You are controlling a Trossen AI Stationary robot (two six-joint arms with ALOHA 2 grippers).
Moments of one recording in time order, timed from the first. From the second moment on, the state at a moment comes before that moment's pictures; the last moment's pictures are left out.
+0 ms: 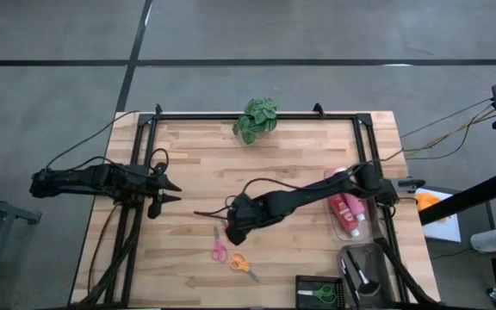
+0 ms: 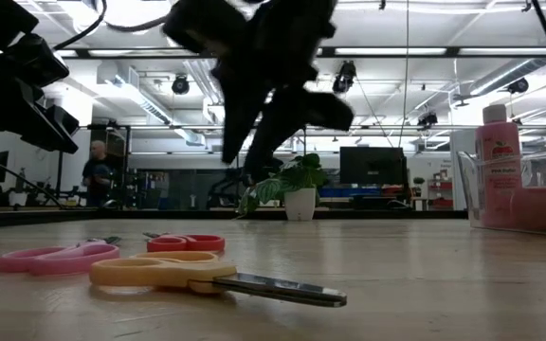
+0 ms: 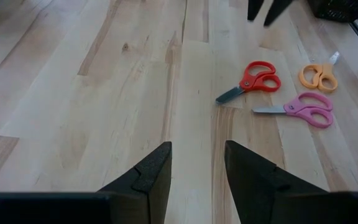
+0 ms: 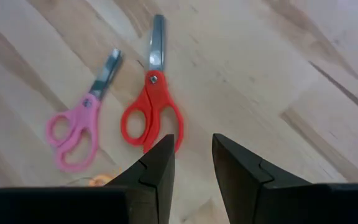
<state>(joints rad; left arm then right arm) -0.02 0.18 0.25 -0.69 0.02 -0.16 0.24 2.18 1.81 -0.81 0.16 1.07</state>
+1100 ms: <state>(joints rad) -0.02 0.18 0.25 -0.69 0.02 -0.16 0.24 2.41 2.02 -0.93 0.11 0.99</state>
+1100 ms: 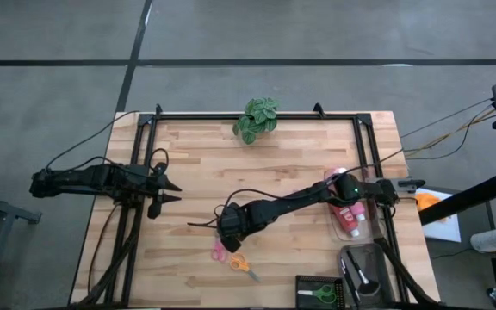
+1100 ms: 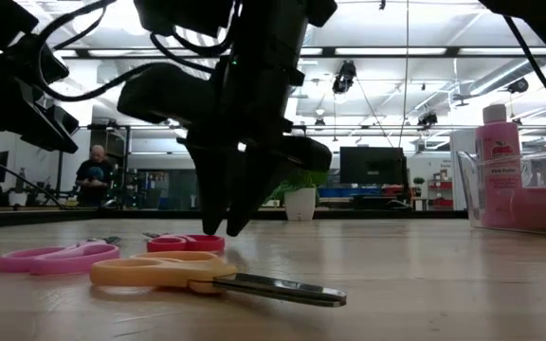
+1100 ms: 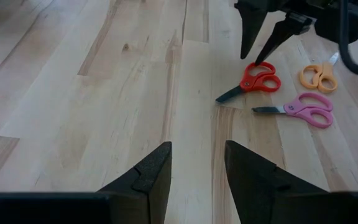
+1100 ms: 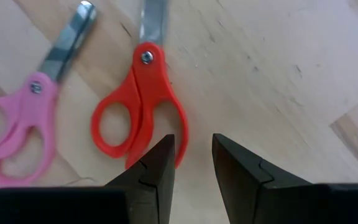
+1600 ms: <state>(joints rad) -0.02 0.18 0.25 -0.69 0.02 -0.16 0.24 2.40 1.98 -0.90 0.08 0.99</state>
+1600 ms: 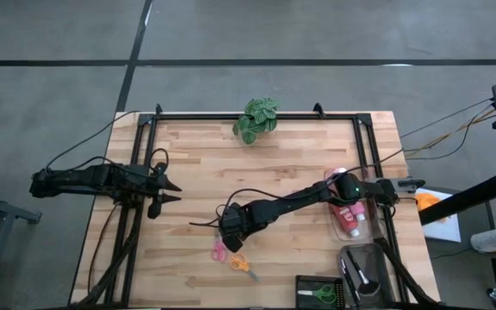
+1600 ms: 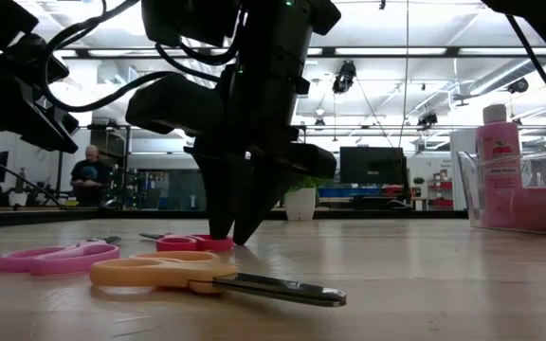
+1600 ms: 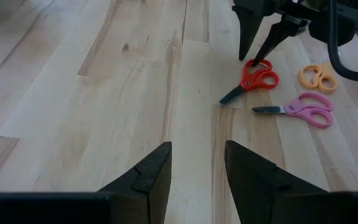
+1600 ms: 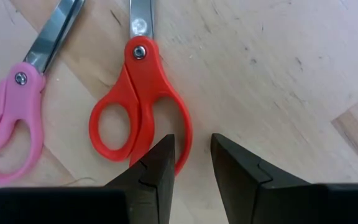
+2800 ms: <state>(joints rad) -0.02 0.18 0.25 -0.69 0.02 -0.16 0.24 2.39 1.97 -0.91 0.07 0.95</state>
